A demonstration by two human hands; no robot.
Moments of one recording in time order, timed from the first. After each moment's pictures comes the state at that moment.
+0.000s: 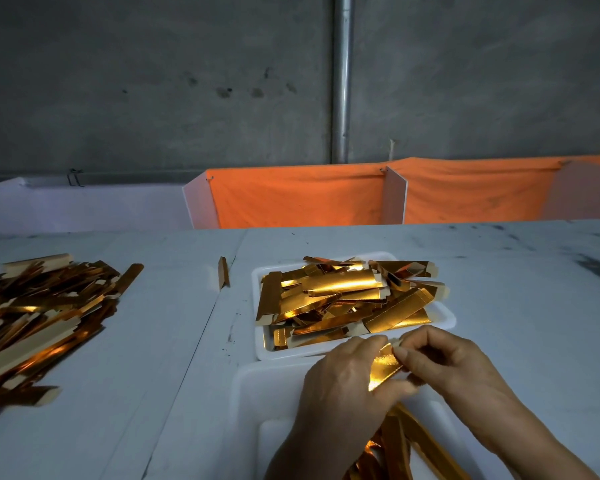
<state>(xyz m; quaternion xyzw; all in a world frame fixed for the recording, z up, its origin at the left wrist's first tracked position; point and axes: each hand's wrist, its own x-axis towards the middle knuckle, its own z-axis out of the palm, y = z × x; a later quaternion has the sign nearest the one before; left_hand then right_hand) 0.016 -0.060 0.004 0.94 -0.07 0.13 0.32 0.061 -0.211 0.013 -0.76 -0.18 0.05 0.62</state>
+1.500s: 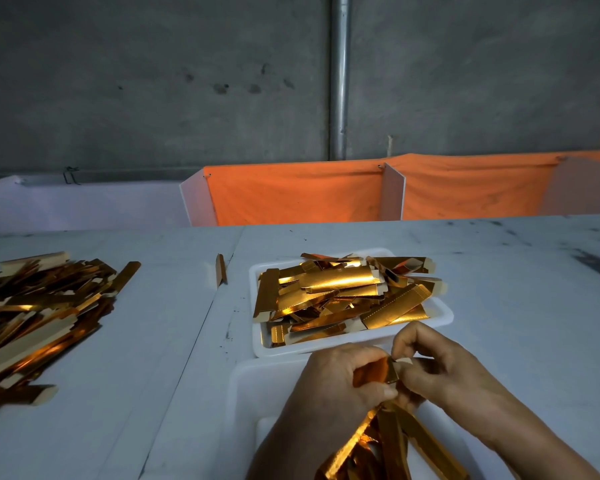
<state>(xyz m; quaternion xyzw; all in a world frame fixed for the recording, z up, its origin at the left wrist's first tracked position) 0.011 -0.046 0.006 0.90 -0.06 0.02 0.42 0.058 -0.217 0.015 -0.78 -0.22 0.15 0.57</state>
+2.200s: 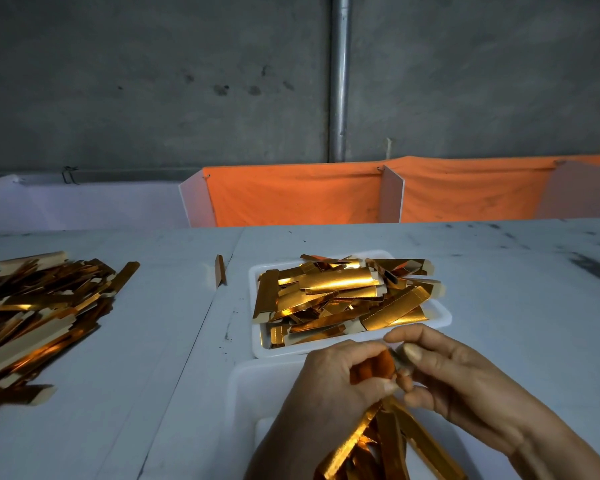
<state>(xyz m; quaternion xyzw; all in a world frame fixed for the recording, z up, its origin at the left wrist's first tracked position) 0.006 -0.046 0.013 0.88 -0.06 0.02 0.48 0.065 -0.225 0.017 -0.54 -0.16 0.32 0.76</state>
